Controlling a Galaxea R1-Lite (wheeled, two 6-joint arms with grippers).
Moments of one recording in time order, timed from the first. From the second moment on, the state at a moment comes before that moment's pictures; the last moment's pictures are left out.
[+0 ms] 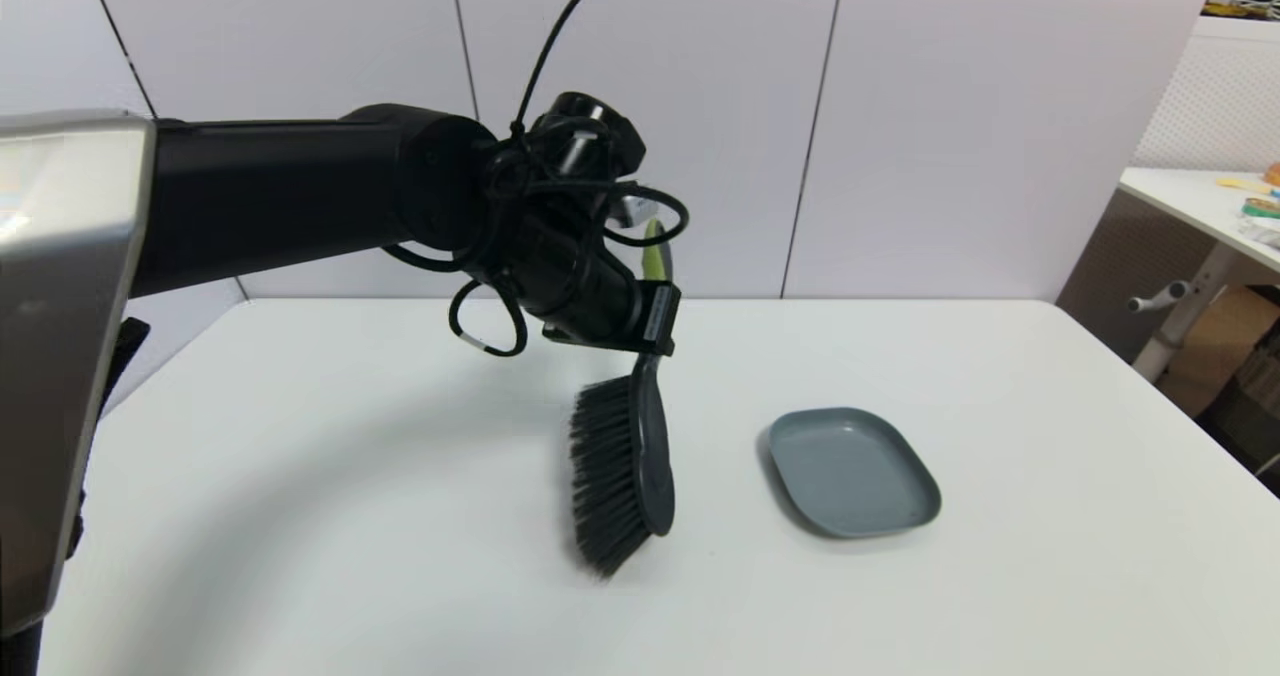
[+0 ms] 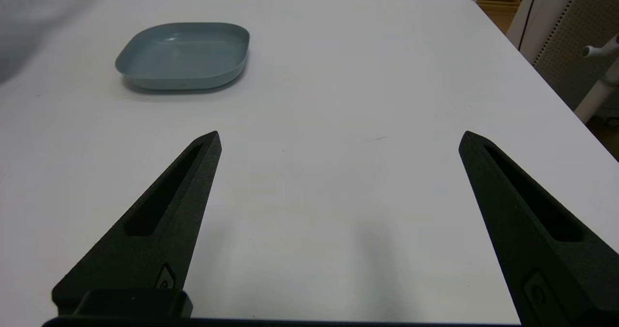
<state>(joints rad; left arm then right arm) -0.66 2.11 -1.99 0.70 -0.15 -0.22 0.00 0.00 0.00 0.01 0.02 -0.04</state>
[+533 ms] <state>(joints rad) -0.66 2.15 -1.99 0.72 -0.15 -0.25 0.00 0.00 0.00 0.01 0.02 -0.04</state>
